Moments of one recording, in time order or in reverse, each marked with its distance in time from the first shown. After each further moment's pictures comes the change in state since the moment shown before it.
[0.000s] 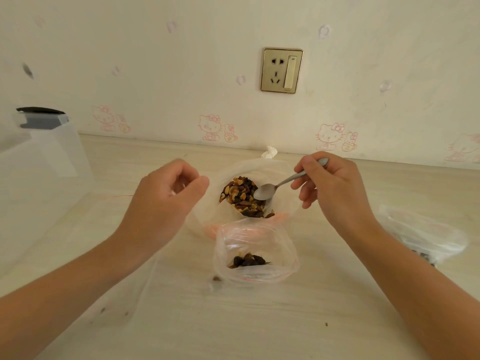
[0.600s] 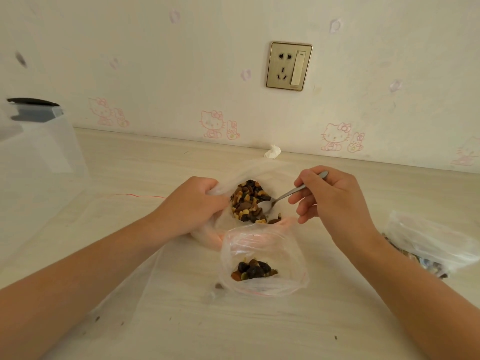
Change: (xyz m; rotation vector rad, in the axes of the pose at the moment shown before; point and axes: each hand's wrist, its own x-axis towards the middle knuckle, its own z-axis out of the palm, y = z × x) left_hand 0.037 -0.021 0.038 0.166 -0.372 -0.272; right_hand -0.004 0.010 0.011 0.019 -0.002 0.150
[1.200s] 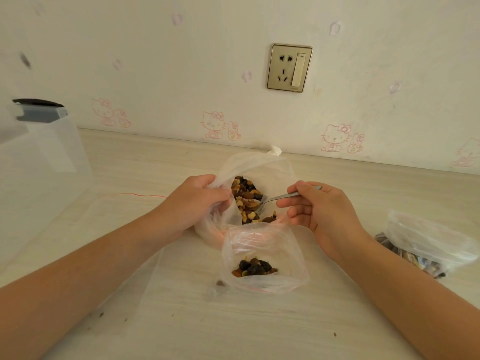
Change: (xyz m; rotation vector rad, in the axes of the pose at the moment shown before) left_hand -0.005 0.004 -0.002 -0.347 -0.009 -0.105; right_hand -0.001 0.012 0.010 0.278 -0.022 0.288
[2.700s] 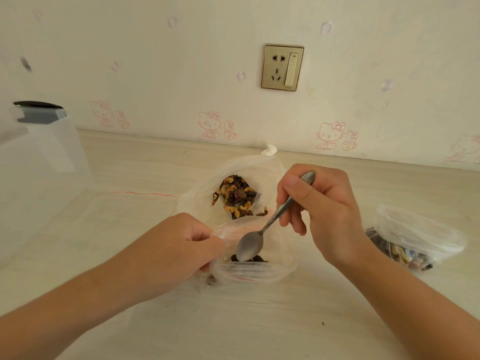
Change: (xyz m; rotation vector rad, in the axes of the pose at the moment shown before) left_hand -0.091 0.005 -0.002 0.395 -0.217 0.051; right_hand -0.048 -0.024 0.007 -0.101 -0.351 -0.590
